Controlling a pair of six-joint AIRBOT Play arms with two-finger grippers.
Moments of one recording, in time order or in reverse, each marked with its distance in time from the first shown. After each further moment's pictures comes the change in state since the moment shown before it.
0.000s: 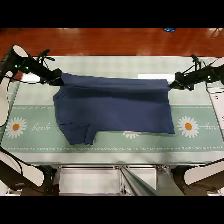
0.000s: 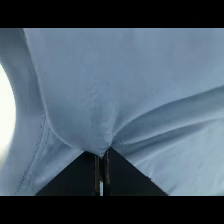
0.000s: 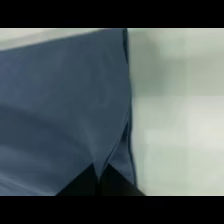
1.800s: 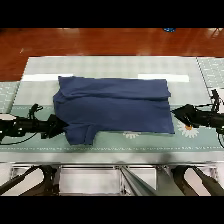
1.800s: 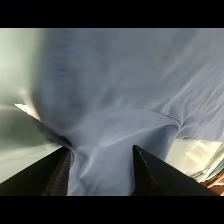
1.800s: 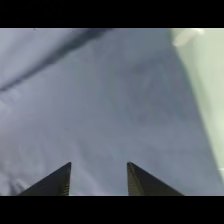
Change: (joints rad) left arm 0.226 0.721 -1.274 -0.300 0.294 0.070; right arm -0.242 0.855 -0.953 0.321 -0.083 -0.145
